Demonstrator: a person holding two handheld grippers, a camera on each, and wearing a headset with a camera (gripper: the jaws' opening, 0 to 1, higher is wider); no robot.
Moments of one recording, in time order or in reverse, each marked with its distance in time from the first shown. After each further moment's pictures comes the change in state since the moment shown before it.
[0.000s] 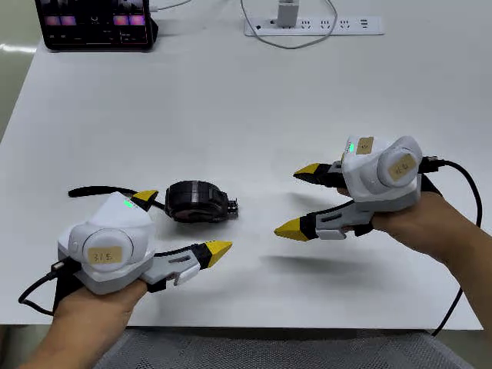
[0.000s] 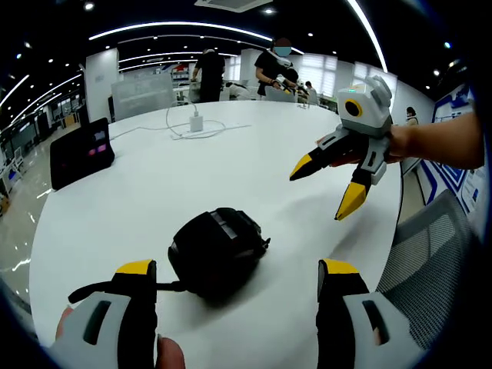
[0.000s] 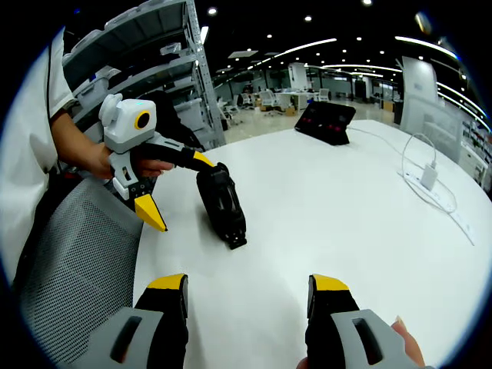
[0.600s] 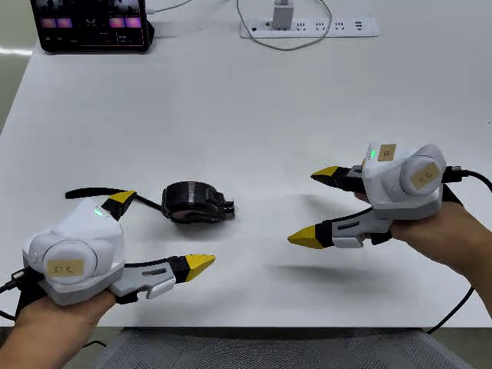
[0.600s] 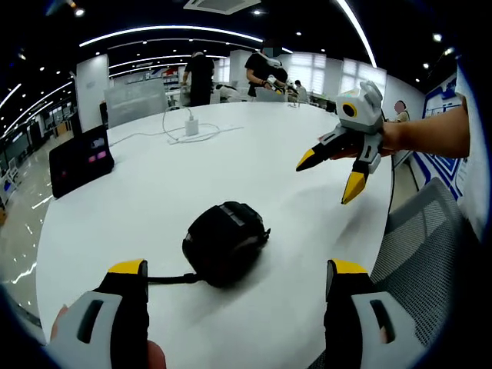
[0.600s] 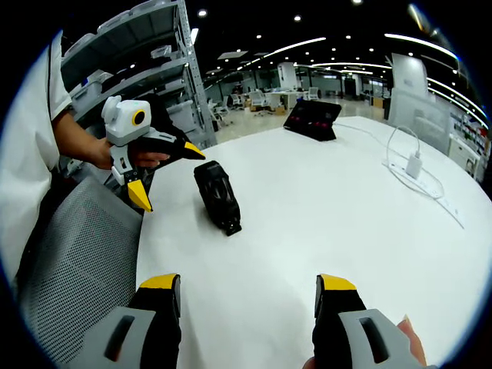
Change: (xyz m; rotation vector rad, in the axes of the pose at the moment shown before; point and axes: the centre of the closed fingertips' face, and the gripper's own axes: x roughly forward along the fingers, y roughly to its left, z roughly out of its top) left arm -0.021 0.007 -0.002 0.050 -0.007 -0.036; right arm -0.022 0.000 -0.015 0.036 -0.005 -0.046
